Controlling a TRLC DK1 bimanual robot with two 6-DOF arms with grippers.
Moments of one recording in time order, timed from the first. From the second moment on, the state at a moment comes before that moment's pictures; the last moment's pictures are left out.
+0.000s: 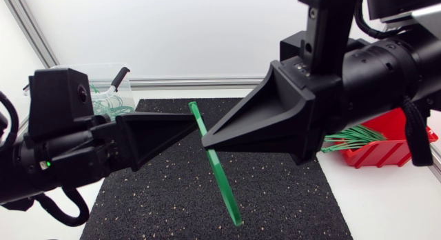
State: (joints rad) left arm -0.70 0.85 0.56 0.30 0.53 -0.65; right arm 0.66 1.16 1.11 -0.51 -1.07 1.07
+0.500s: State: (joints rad) left arm -0.72 0.85 0.56 0.30 0.51 -0.65; right arm 0.65 1.16 1.10 -0.51 -1.07 1.07
